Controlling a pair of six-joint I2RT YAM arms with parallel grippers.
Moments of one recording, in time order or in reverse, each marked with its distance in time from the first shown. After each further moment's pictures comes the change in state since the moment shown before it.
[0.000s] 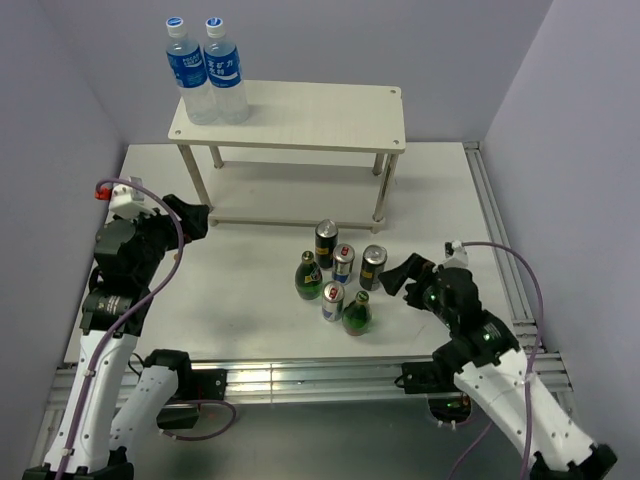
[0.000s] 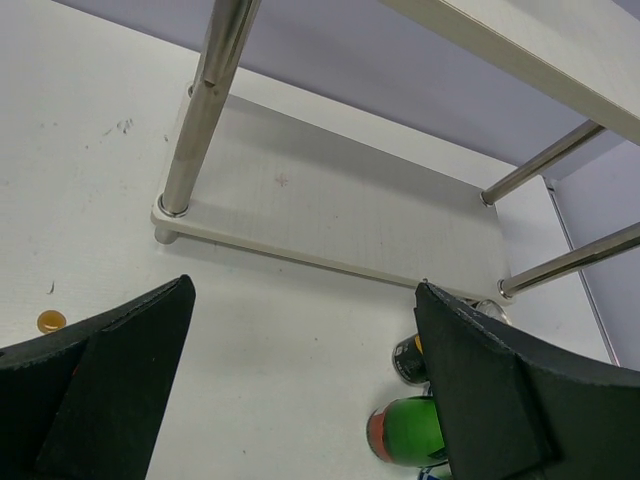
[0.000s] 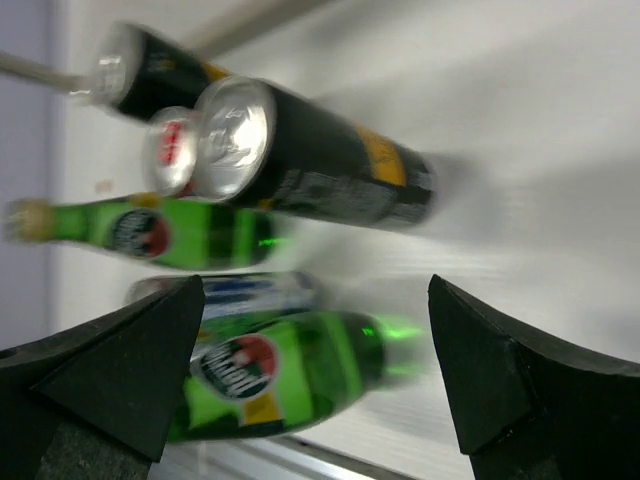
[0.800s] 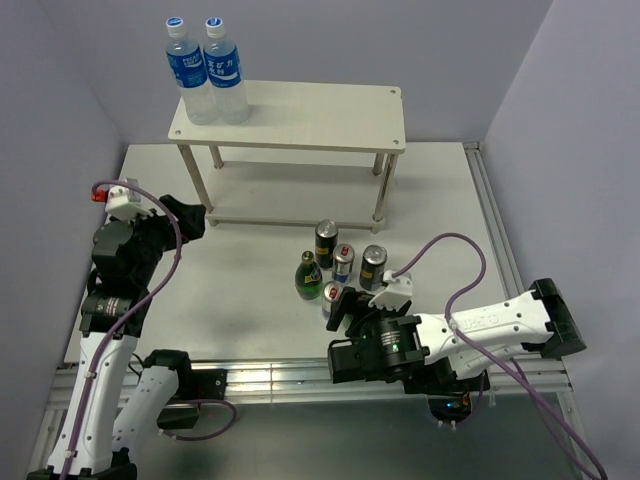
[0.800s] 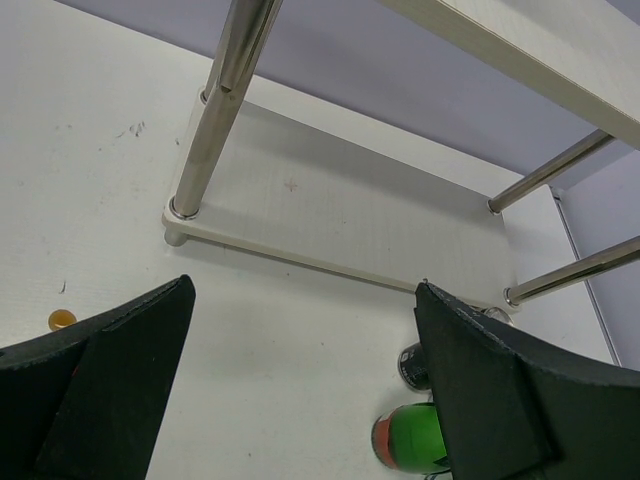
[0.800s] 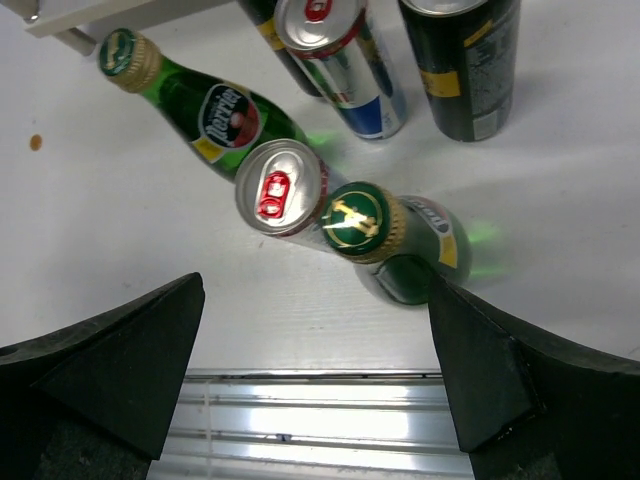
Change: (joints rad) left arm 0.031 -0.011 -0.007 0.002 0.005 0.000; right arm 1.218 0.929 0.632 -0.773 1.035 1.092
